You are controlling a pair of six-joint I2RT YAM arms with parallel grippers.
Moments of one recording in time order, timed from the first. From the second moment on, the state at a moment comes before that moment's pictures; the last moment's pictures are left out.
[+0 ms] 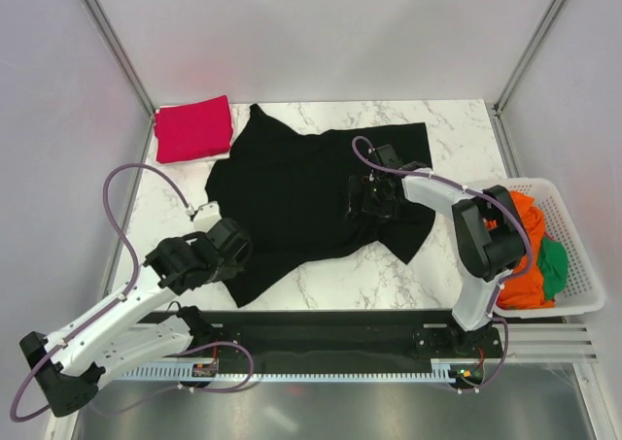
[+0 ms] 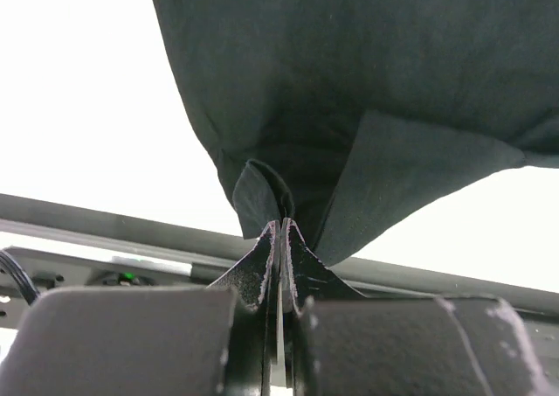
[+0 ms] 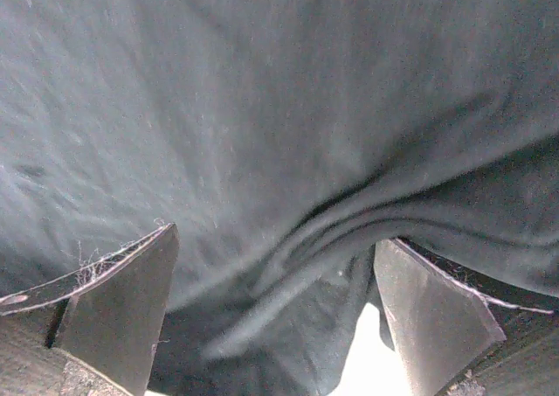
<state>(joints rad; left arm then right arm) -0.81 0.83 0.85 -1.17 -0.46 -1.01 0.41 1.83 1.19 -0.50 -0.18 0.54</state>
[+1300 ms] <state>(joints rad) -0.80 0.78 0.83 -1.12 -0.52 -0.94 0.38 1.26 0.58 -0.53 0.35 0.82</state>
